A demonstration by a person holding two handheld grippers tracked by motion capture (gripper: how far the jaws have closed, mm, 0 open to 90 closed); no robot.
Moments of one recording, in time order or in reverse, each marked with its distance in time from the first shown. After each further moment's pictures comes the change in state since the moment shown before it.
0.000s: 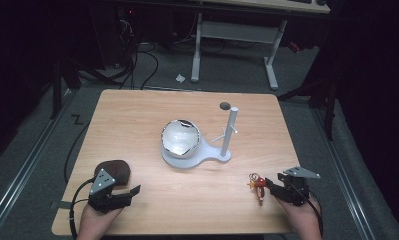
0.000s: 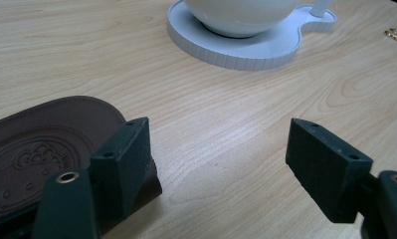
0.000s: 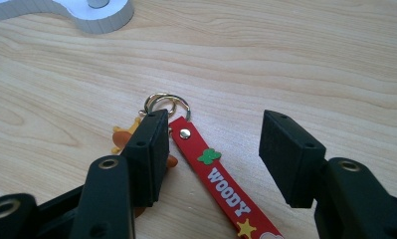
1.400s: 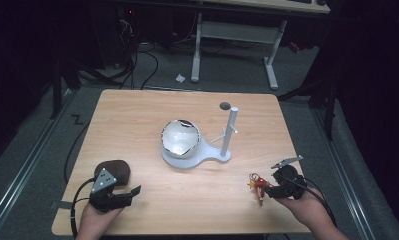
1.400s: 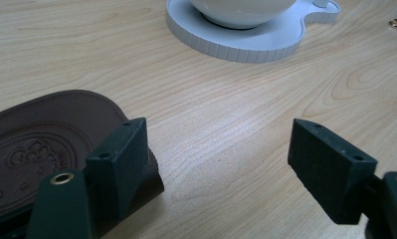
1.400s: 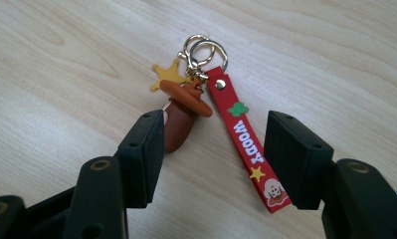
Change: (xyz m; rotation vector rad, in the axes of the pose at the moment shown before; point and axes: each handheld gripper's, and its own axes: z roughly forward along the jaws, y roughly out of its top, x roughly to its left) left arm 0.003 -0.001 0.005 0.025 -0.008 0.010; right arm 0.022 0.044 -0.014 0.384 0.028 -0.182
